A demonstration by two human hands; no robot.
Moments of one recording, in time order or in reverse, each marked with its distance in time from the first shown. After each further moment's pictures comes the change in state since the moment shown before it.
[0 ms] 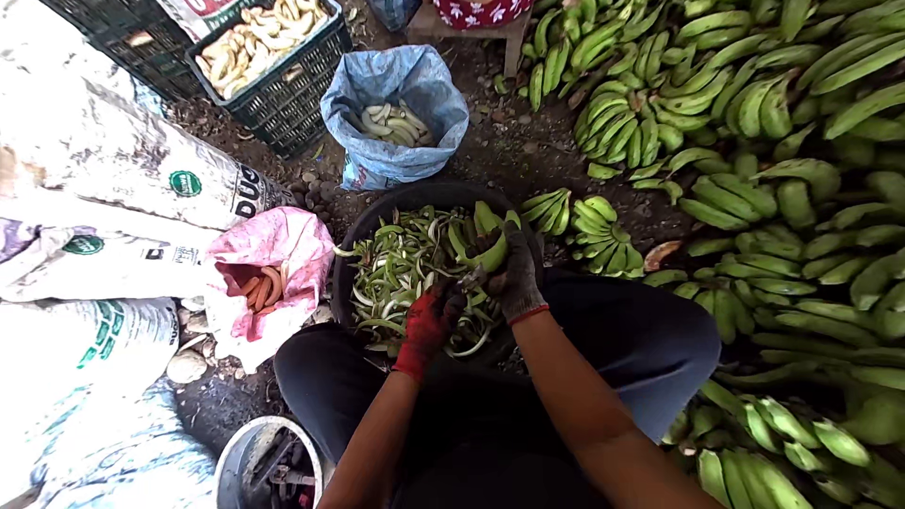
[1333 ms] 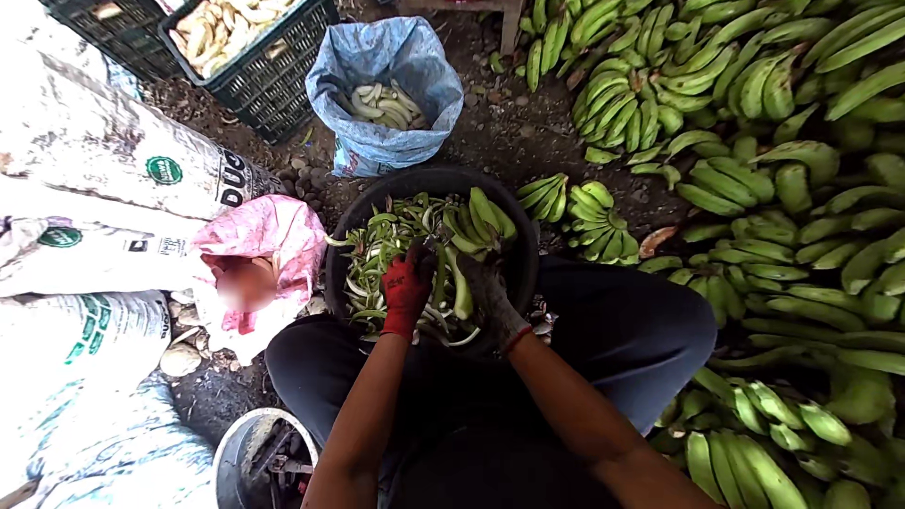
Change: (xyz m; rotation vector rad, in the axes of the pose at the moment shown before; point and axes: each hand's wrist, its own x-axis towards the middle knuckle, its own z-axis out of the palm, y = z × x) left_hand 0.046 -0.023 -0.009 0.391 0.165 -0.187; right_hand -0.023 0.049 -0.041 -0.903 -0.107 -0.023
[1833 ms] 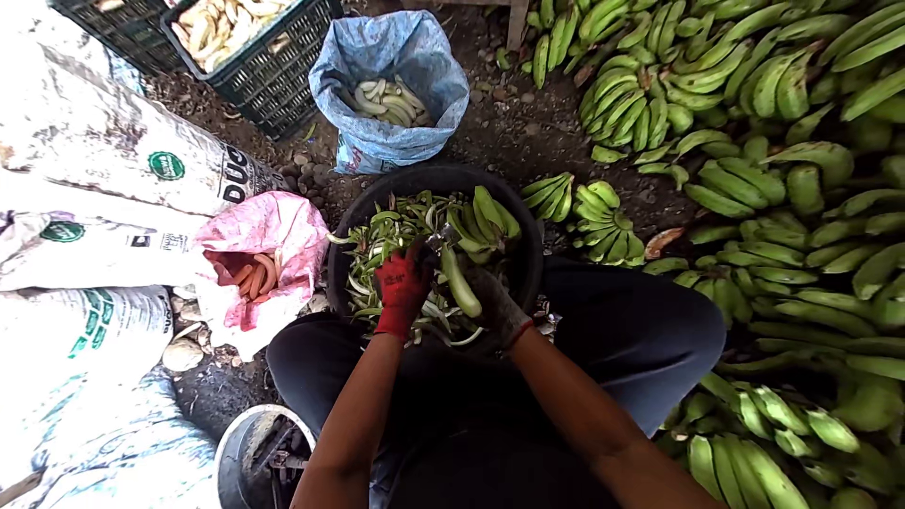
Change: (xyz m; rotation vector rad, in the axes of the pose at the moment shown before) left_hand -0.002 0.004 -0.023 0.077 0.029 0.069; right_hand 0.010 -0.007 0.005 0.324 -0.263 0.177
